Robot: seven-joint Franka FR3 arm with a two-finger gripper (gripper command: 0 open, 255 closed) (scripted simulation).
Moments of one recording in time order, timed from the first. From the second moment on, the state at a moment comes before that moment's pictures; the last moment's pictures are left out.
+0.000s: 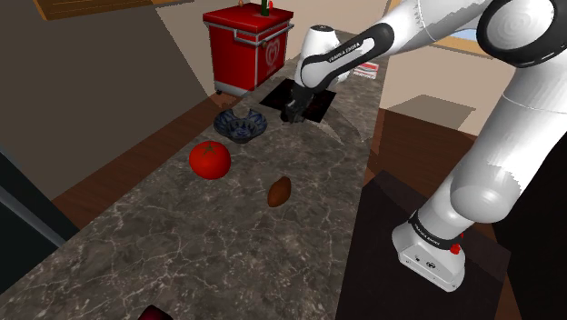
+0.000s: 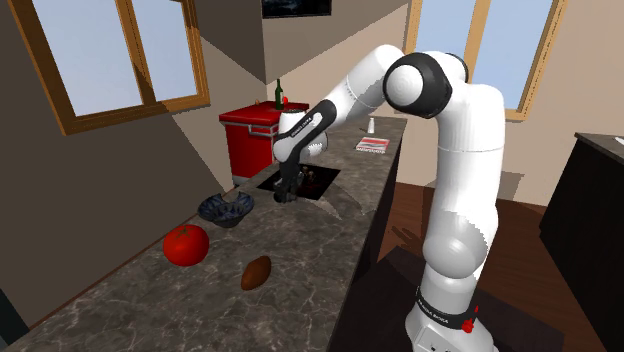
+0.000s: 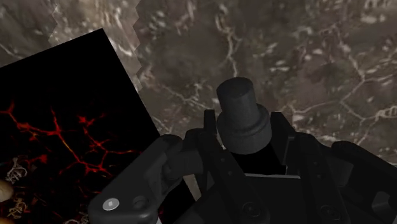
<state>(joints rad) 0.08 0.16 -0.06 -2.16 -0.01 2.46 -0.03</state>
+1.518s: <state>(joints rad) 0.08 0.02 -0.06 -2.01 -0.02 2.17 -0.03</state>
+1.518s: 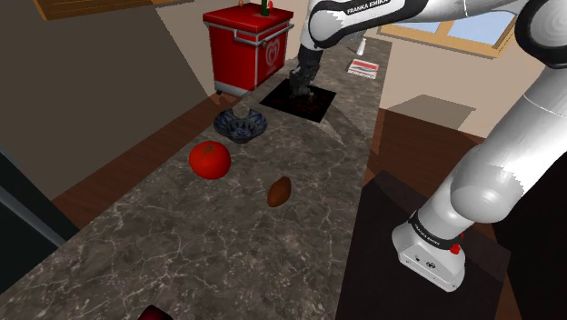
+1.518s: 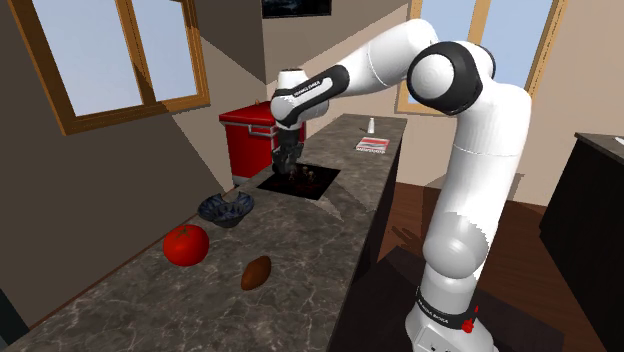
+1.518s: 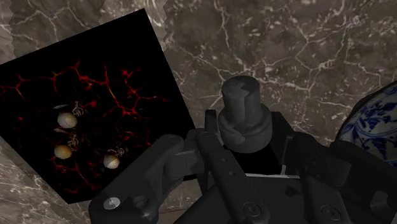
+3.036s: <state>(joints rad) 0.29 0.29 0.09 -1.66 -0.10 2.08 0.35</state>
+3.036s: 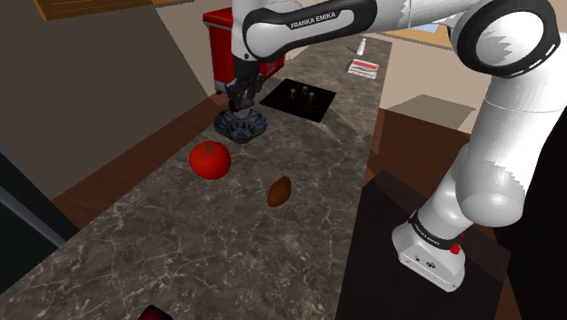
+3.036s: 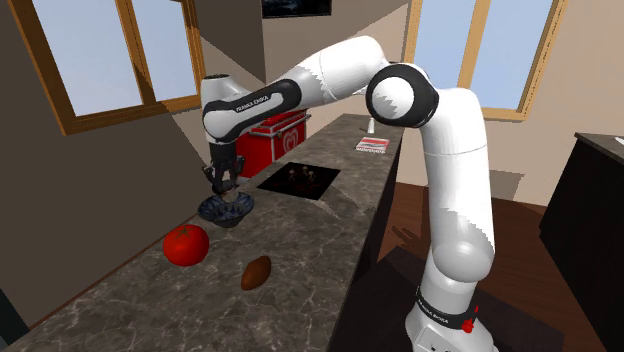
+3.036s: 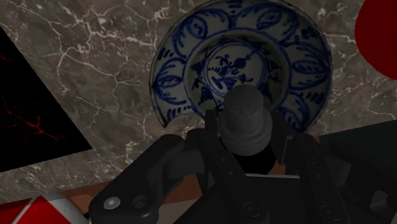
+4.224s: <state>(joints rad) 0.29 0.33 0.08 -1.74 -0.11 2.20 0.37</state>
